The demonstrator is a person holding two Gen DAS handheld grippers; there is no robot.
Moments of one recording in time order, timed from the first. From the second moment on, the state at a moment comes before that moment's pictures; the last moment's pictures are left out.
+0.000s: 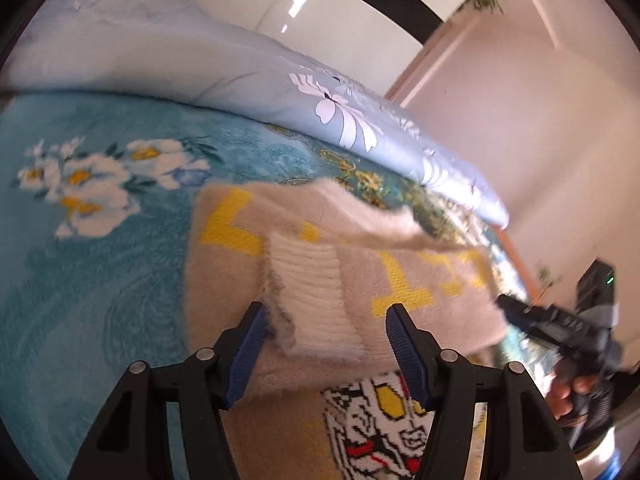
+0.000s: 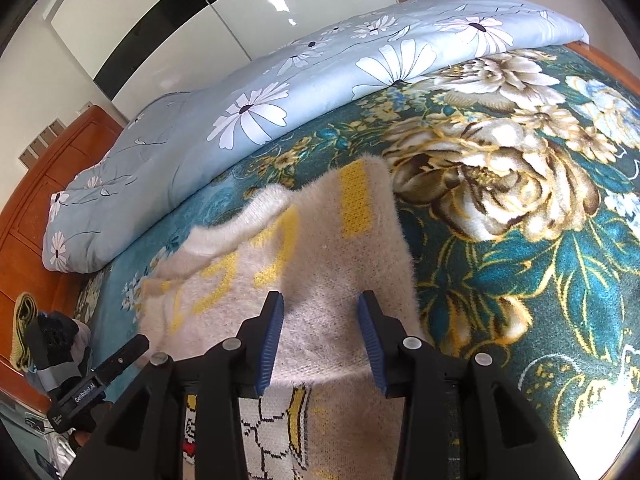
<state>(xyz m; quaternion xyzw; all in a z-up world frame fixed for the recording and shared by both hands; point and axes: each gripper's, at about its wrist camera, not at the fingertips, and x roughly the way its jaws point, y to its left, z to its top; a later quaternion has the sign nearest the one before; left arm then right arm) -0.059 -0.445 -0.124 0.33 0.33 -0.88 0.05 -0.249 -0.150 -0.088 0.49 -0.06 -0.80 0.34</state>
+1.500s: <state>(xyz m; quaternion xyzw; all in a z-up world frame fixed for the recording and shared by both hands) -0.039 -0.474 -0.123 0.35 0.32 -0.87 0.09 -0.264 -0.197 -0.089 0.49 0.02 -0.80 0.36</state>
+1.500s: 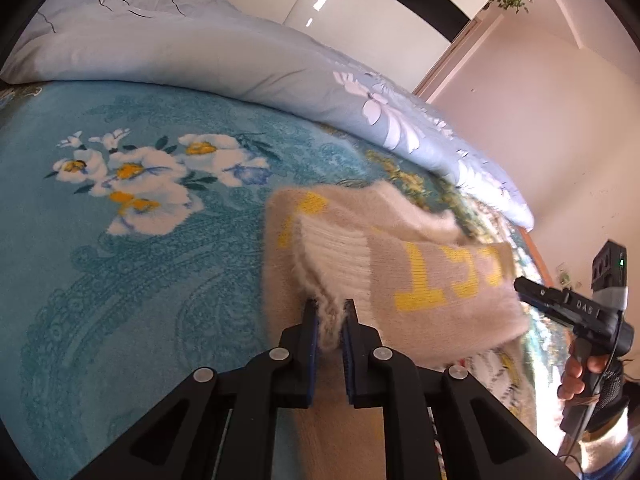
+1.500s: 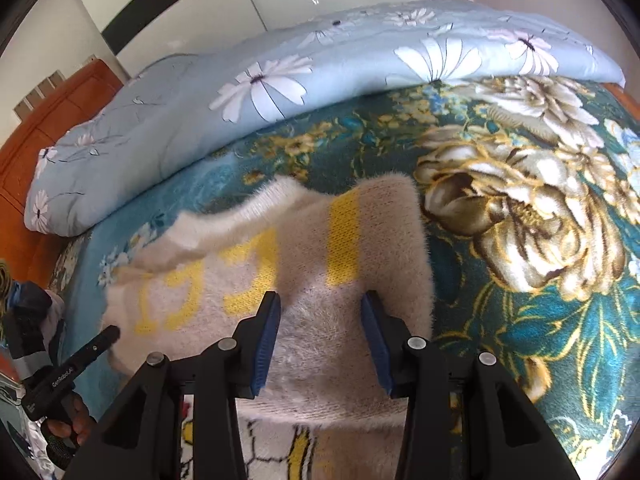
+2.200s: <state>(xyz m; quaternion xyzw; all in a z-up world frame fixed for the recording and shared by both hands) 0.092 -0.405 -0.130 0.41 0.35 -0.84 0.06 -0.132 -0.016 -0.137 0.54 -0.08 -0.76 0.35</state>
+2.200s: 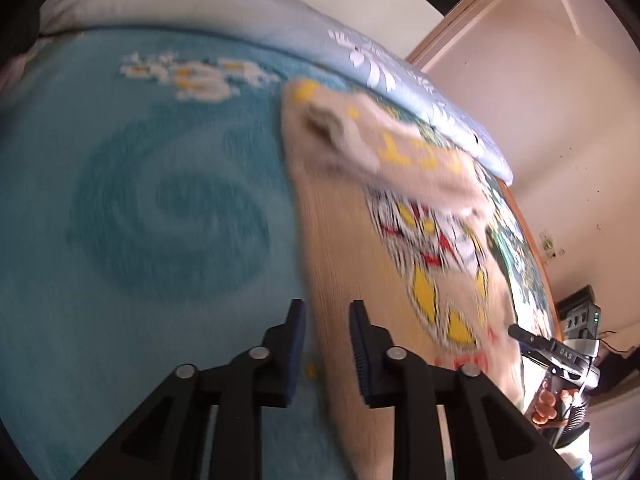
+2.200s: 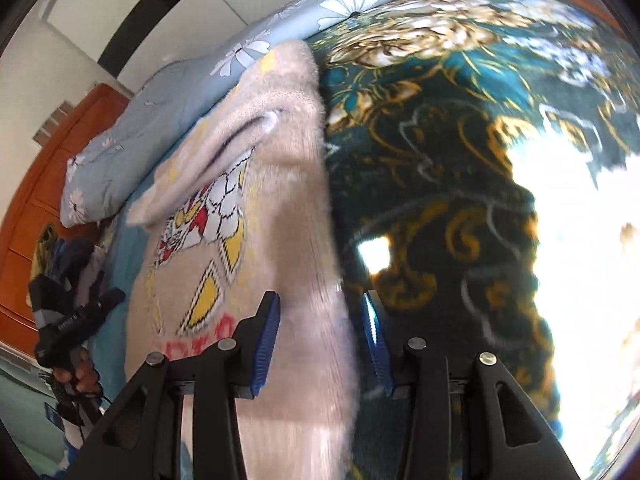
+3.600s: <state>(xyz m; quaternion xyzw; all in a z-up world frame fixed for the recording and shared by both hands) 0.157 -0.359 -0.142 0.34 0.48 -0.81 -0.07 -0.093 0.039 -0.160 0.54 -0.26 -0.67 0.43</state>
